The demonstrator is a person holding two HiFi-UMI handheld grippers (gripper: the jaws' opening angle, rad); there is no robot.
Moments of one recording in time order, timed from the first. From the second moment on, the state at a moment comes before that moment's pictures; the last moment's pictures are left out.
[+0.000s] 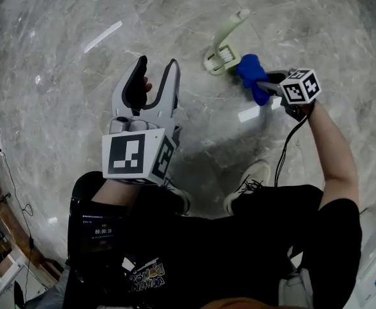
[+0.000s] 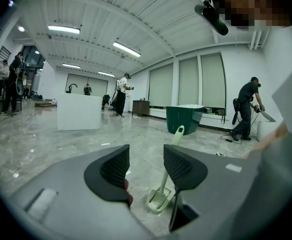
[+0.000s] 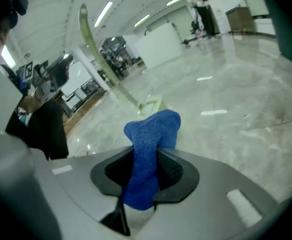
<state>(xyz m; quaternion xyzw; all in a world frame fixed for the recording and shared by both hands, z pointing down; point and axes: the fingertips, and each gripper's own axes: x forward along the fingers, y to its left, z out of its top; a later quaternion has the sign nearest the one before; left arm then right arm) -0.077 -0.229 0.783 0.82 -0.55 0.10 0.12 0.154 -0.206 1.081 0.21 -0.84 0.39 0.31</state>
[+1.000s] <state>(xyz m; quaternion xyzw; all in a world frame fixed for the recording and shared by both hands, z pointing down) -0.069 -0.234 0.791 0.82 -0.54 0.11 0.12 0.078 -0.274 0.778 0.18 -0.94 0.28 -0.03</state>
